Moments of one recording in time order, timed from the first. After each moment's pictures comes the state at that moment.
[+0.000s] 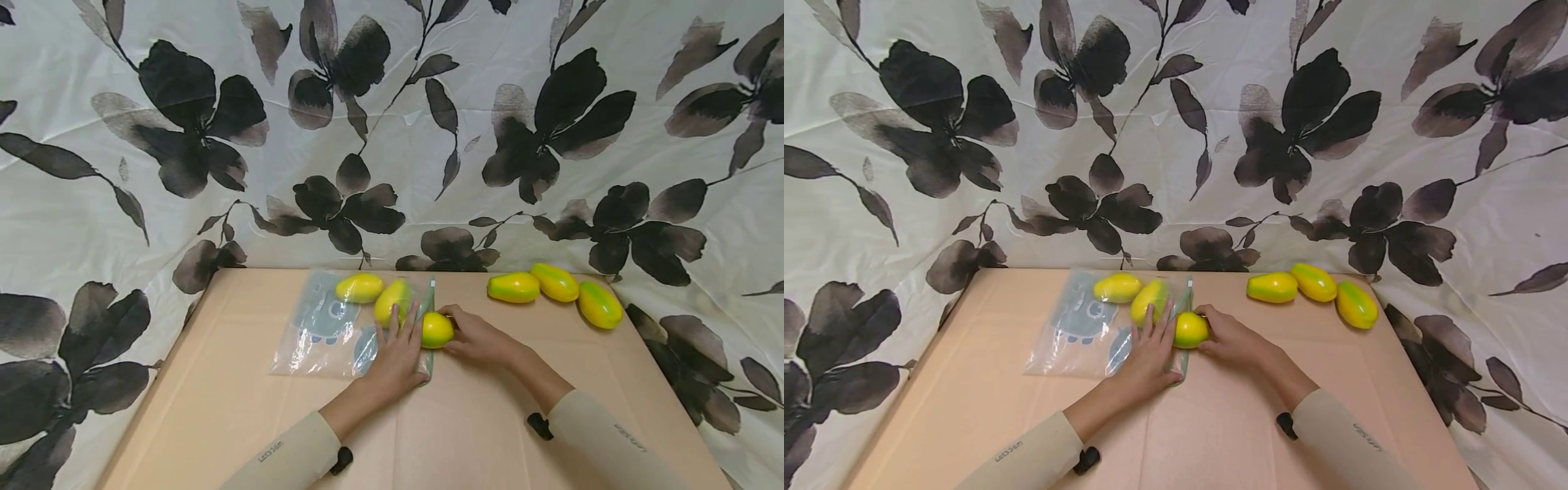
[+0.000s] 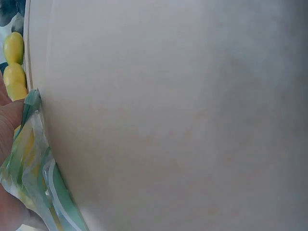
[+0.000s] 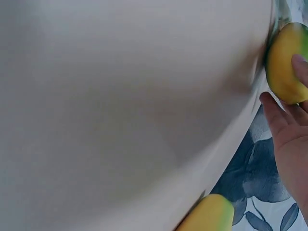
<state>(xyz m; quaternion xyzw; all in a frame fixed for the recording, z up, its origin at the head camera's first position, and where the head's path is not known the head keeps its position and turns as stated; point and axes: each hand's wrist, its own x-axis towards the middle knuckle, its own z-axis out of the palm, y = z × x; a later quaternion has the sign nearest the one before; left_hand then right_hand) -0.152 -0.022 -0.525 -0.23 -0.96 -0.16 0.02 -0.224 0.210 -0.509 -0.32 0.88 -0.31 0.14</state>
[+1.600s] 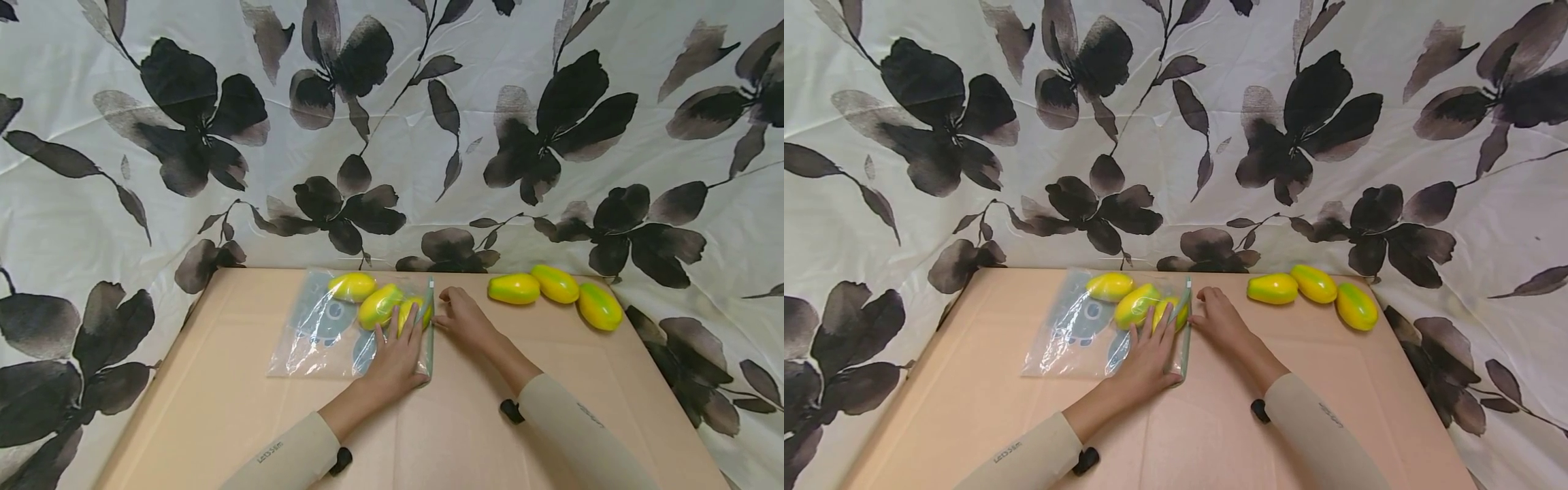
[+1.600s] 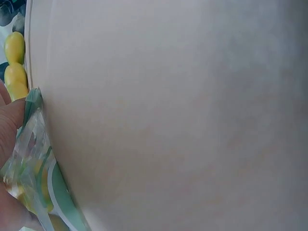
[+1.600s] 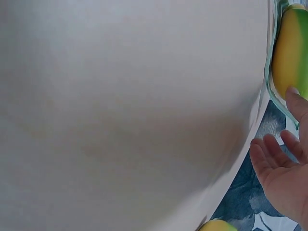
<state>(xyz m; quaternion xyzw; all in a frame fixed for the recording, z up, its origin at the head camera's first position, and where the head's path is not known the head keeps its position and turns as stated) -0.154 -0.024 -0.529 -0.22 -0.97 -0.12 0.04 -0.256 0.173 -0.522 -0.16 0.94 -0.29 0.03</state>
